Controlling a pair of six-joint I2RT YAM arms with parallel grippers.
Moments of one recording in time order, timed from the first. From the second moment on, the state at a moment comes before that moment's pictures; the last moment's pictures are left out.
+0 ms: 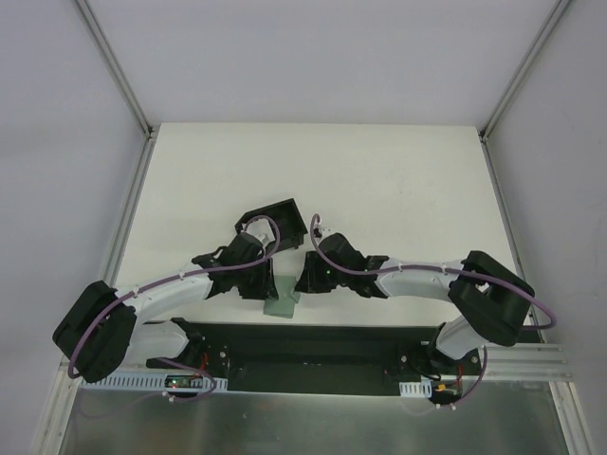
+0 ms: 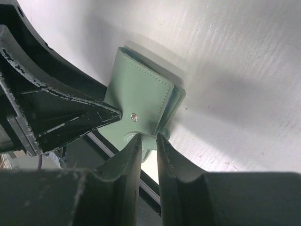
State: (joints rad) left arm -0.69 1.19 0.49 -0.35 0.20 -0.69; right arm 1.01 1.54 0.70 0.09 -0.14 0.85
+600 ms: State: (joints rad) left arm -0.70 1.18 0.48 -0.34 0.17 -0.81; right arm 1.02 1.62 0.76 0.09 -0.20 0.85
